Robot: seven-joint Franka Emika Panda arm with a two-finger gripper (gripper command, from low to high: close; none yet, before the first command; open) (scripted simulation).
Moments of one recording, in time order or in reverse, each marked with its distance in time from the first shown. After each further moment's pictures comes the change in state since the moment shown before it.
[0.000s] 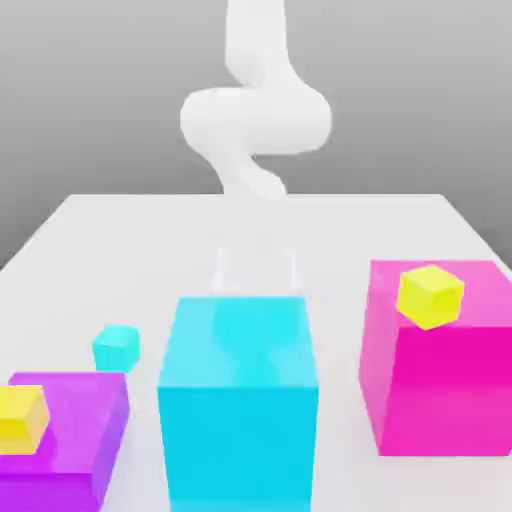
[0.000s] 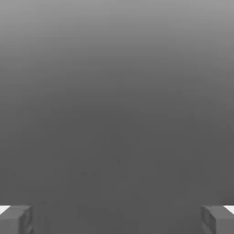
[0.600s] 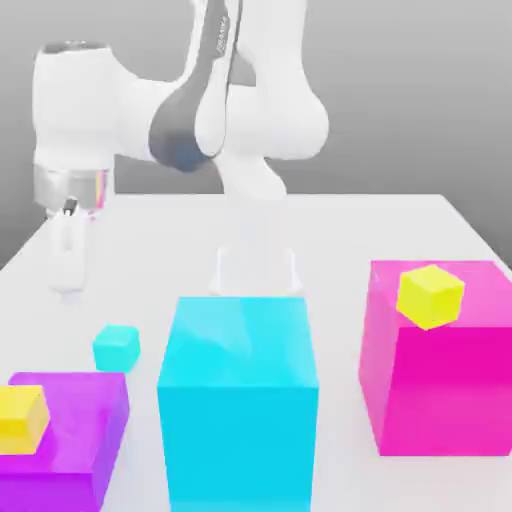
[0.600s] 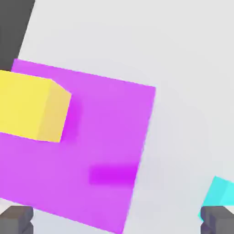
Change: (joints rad) arm -0.564 0.549 -0.067 -0.542 -0.039 0.460 0.793
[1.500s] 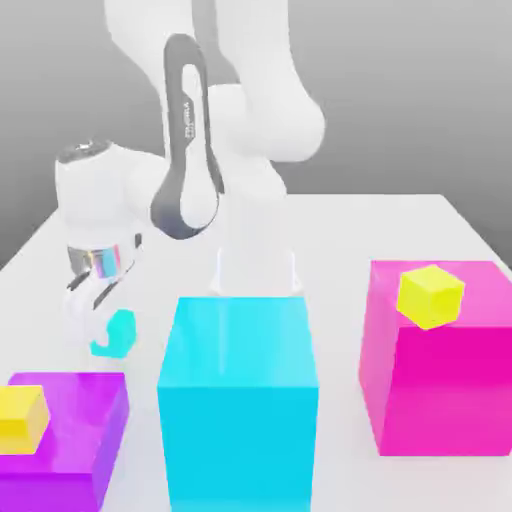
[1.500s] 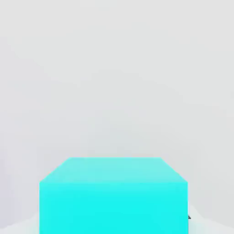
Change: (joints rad) arm -0.118 0.131 0.031 -0.073 0.028 0.112 0.096
